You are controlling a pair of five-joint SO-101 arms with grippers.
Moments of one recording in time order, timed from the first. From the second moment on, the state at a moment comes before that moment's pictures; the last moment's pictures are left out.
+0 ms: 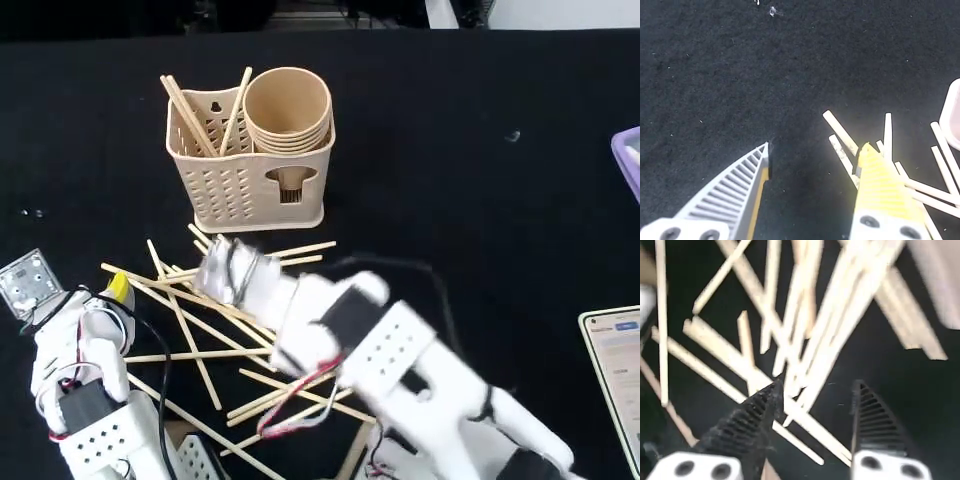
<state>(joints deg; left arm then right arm) -34.7 -104.0 93.8 55.2 3.3 -48.4 -39.6 47.3 78.1 22.1</state>
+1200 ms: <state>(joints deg) -34.7 -104.0 93.8 55.2 3.3 -39.2 -40.4 60.3 57.5 31.3</state>
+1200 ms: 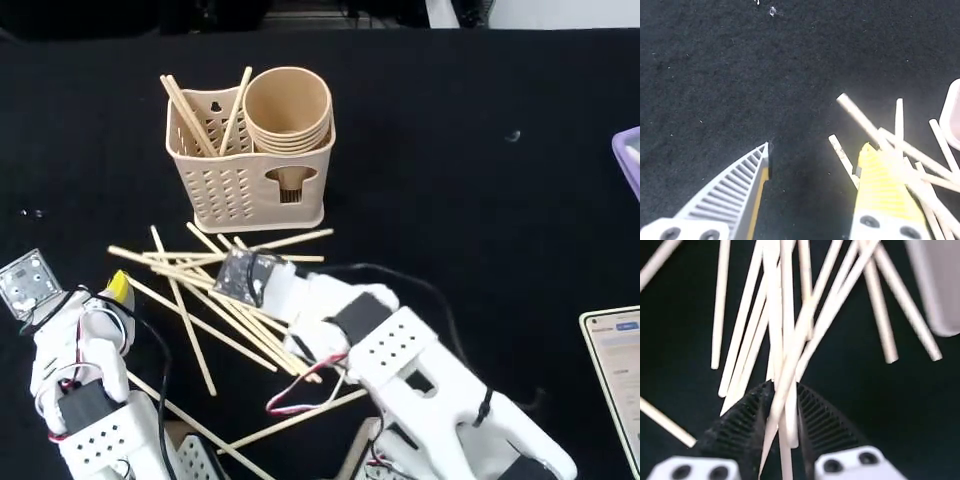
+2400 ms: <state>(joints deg) -34.7 -104.0 93.8 55.2 3.3 -36.7 -8.6 46.3 56.3 34.8</state>
